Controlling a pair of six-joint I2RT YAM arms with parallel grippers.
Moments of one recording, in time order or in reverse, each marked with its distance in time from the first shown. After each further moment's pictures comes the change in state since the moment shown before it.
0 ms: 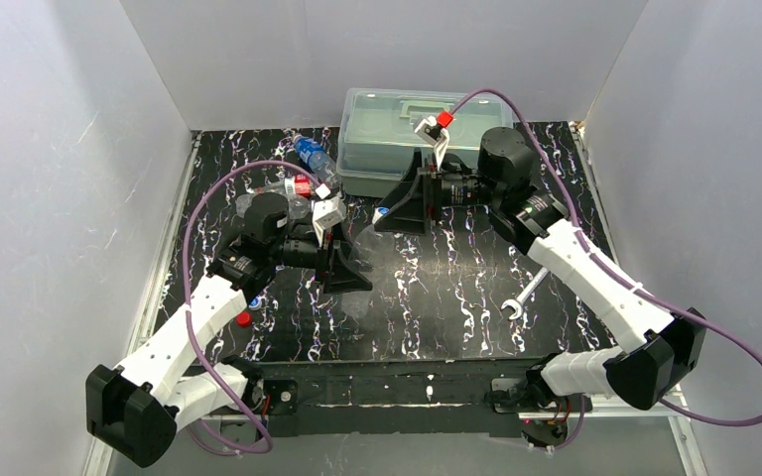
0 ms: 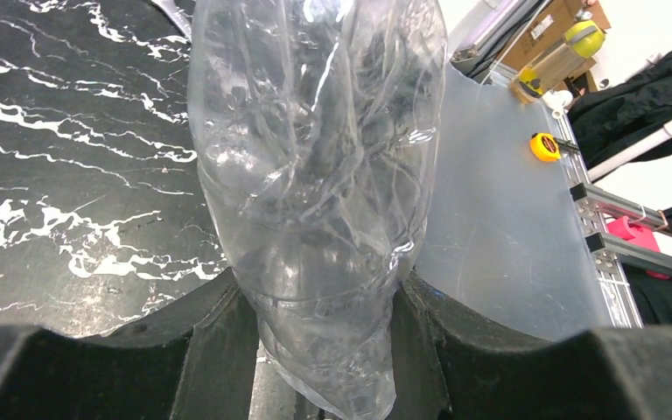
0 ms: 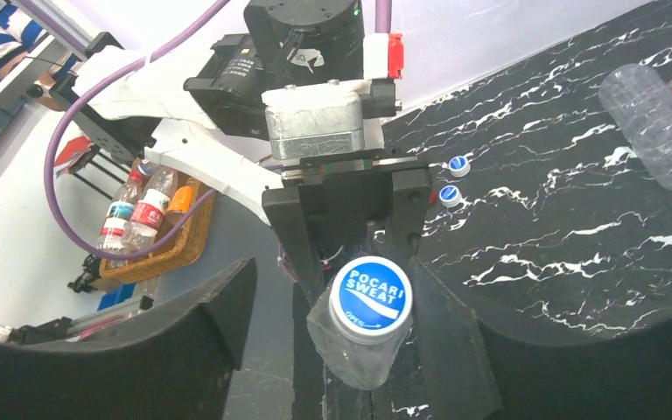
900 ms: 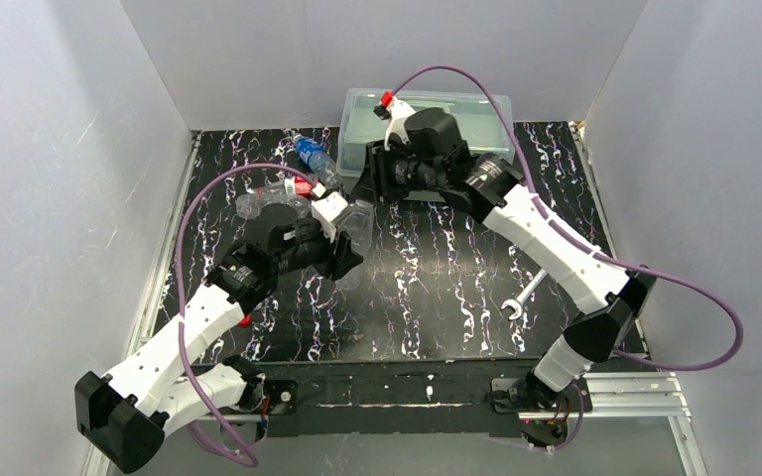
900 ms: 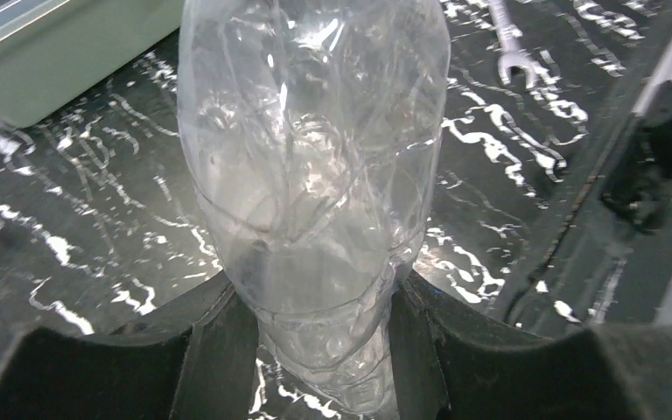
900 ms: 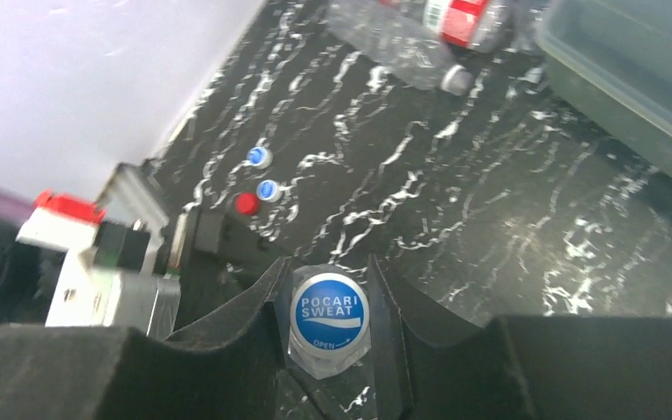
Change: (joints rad) left arm -0.104 -0.053 0.009 -0.102 -0.710 0.091; right arm 0.179 0.281 0.458 -0.547 0.710 -0.043
